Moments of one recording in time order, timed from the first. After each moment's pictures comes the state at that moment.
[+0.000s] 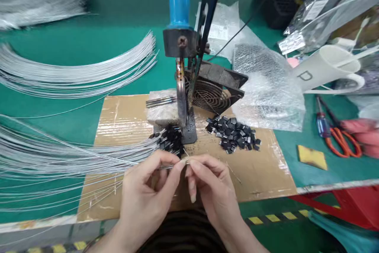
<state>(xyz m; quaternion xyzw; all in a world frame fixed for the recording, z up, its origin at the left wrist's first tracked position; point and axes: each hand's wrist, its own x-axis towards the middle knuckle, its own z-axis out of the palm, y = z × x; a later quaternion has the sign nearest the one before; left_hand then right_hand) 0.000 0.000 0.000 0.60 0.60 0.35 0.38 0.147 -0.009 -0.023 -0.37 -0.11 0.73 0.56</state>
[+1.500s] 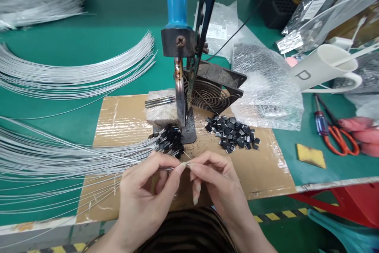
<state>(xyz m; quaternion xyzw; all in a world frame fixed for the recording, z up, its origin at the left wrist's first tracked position) -0.001 0.003 -0.002 0.64 0.55 0.39 0.37 0.163 0.000 -0.022 -0.39 -0.16 0.76 0.49</state>
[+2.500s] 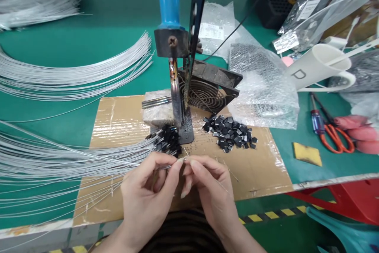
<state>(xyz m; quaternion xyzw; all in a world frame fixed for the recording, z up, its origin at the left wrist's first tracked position) 0.016 -0.003 -0.002 0.54 0.63 0.41 0.38 0.146 -0.013 -0.029 -0.41 -0.15 0.70 0.57</state>
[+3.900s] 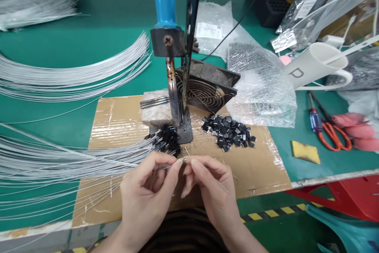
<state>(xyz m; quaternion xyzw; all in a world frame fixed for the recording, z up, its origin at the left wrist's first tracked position) 0.015 -0.002 -0.002 0.54 0.64 0.40 0.38 0.151 -0.015 -0.029 -0.42 -0.19 0.68 0.56</state>
